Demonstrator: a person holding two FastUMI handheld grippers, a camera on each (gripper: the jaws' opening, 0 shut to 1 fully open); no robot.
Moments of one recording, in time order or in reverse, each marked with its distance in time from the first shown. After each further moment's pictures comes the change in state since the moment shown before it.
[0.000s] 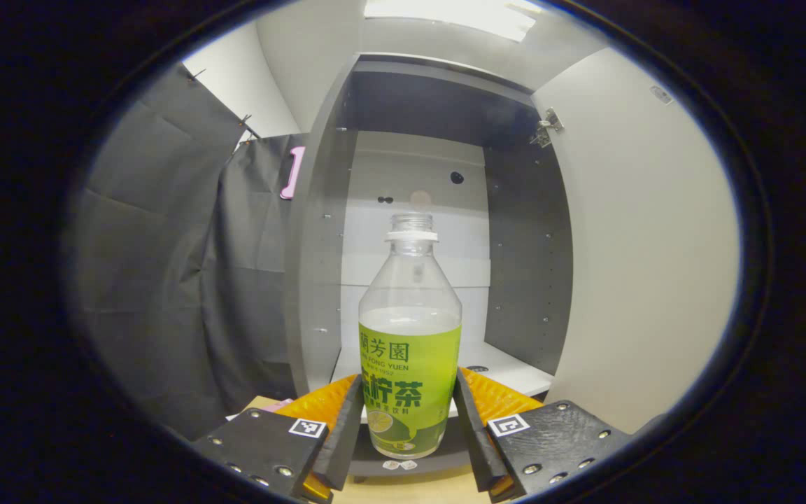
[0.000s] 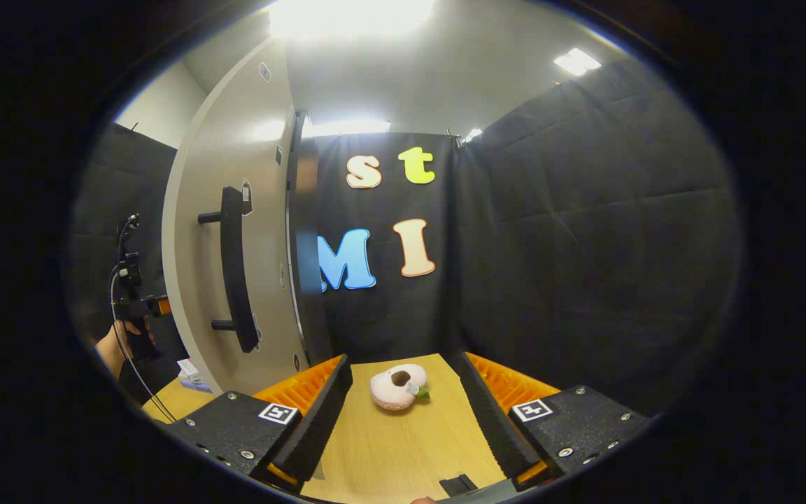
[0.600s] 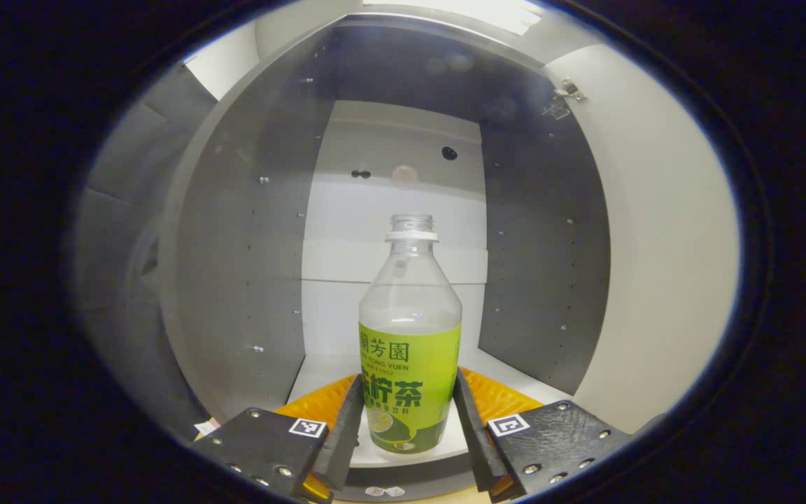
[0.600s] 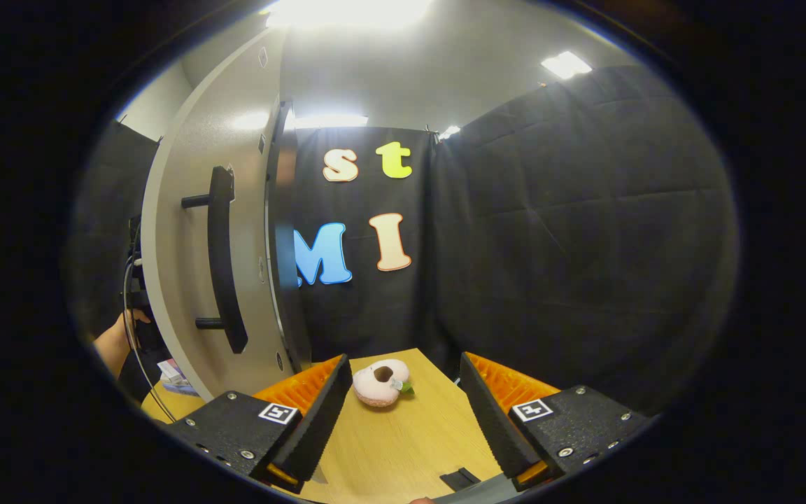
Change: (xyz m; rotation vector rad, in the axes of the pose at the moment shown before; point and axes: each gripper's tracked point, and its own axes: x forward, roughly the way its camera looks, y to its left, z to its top) left arm 0.108 -0.022 -0.010 -0.012 0.032 -0.090; right arm 0.004 0.006 -0.007 -0.011 0.019 -0.131
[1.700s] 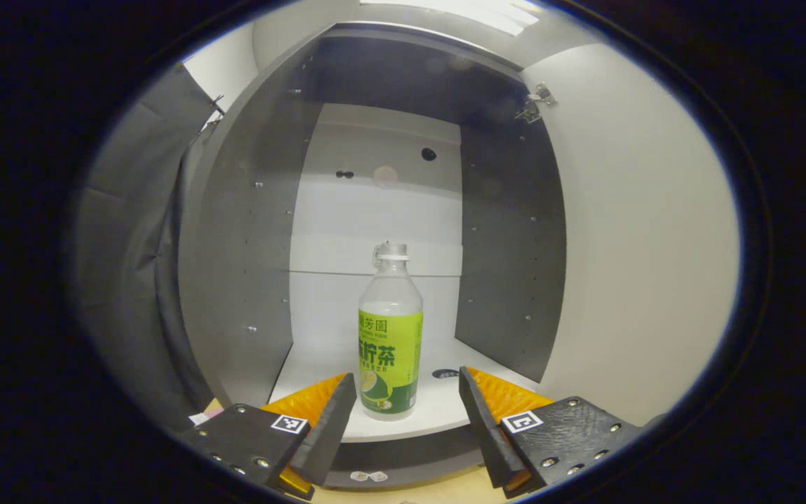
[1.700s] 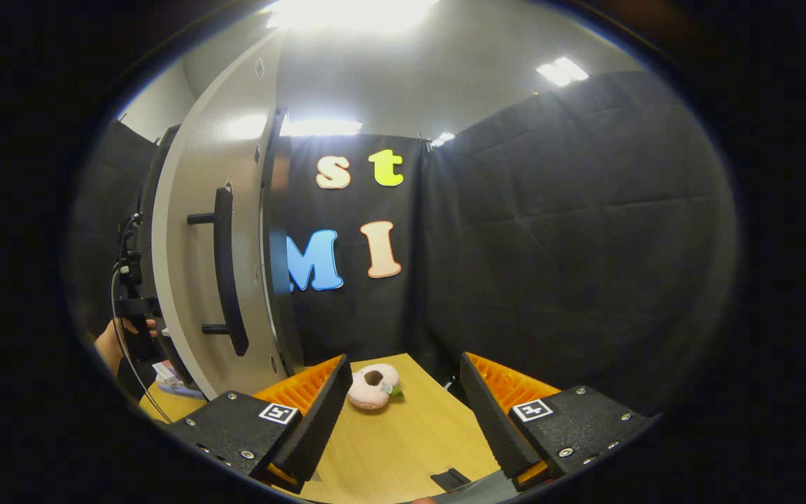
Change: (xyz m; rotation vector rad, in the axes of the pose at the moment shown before) left arm -0.013 -0.022 -0.014 -0.015 0.038 -0.059; right arm -0.018 -0.007 0.007 0.000 -0.017 -0.068
